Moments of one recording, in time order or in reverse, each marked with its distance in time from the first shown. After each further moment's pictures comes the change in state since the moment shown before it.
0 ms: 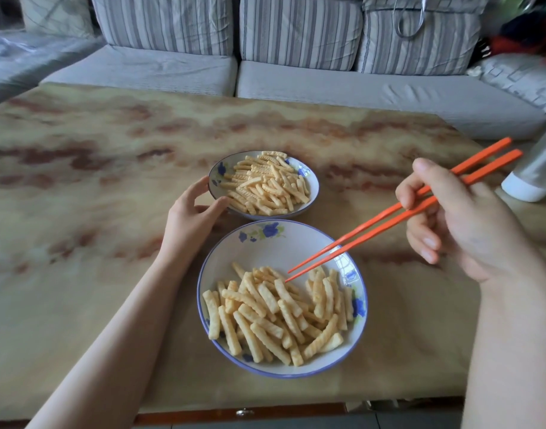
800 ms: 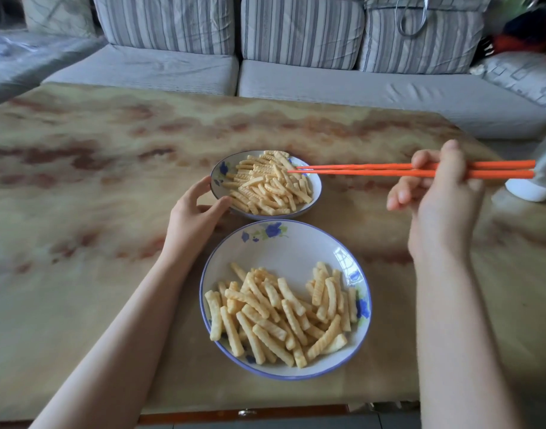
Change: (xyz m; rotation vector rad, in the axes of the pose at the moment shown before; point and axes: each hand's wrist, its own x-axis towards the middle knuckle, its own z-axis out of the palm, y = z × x) left_hand 0.001 -0.001 0.000 0.002 0.000 -0.009; right_hand 0.029 0.013 0.039 0.378 0.573 -0.147
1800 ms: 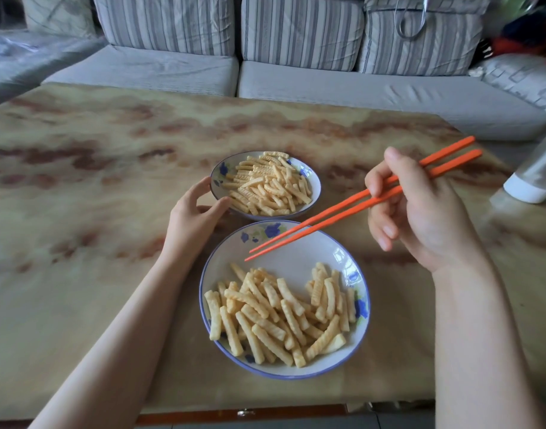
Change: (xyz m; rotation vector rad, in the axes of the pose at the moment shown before) left_hand -0.001 0.001 0.000 -0.004 -0.001 0.002; right_hand -0.006 -0.008 -0.010 -0.206 -0.629 0.159
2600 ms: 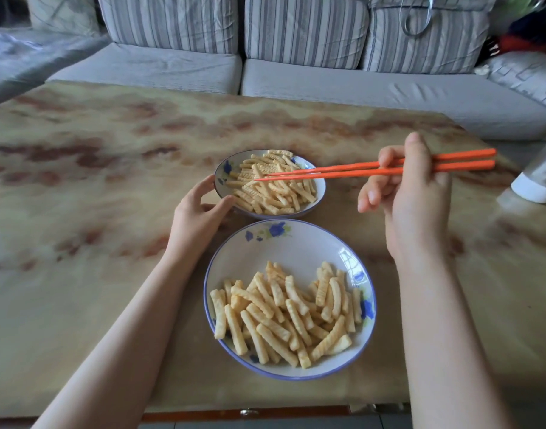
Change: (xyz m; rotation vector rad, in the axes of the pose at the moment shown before) left_hand 0.000 0.001 0.000 0.005 0.000 0.026; right_hand 0.017 0.010 0.029 0.193 0.414 -0.146
